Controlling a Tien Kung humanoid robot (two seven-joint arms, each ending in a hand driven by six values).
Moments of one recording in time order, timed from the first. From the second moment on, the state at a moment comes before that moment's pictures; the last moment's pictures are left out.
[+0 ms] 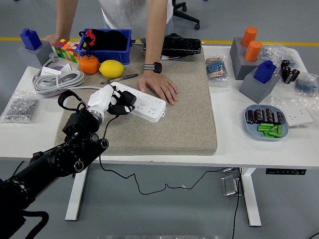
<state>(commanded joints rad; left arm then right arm) -0.70 0.02 -0.76 -0.70 1.68 0.35 0.31 0.07 -0.34 1.52 0.27 -1.30 -0.05 0.03</state>
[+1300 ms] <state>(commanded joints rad) -0.73 0.01 -0.73 -0.69 1.67 0.27 0.36 0.08 -0.35 1.51 0.27 -1.30 -0.05 0.03</state>
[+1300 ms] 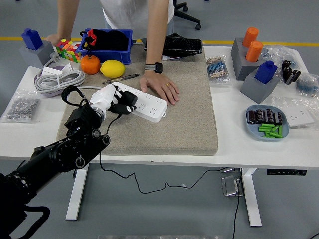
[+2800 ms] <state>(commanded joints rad) -0.74 0.02 -0.72 -0.69 1.66 0.28 0.34 0.07 -0.34 1.51 0.28 -1.30 -0.05 0.03</state>
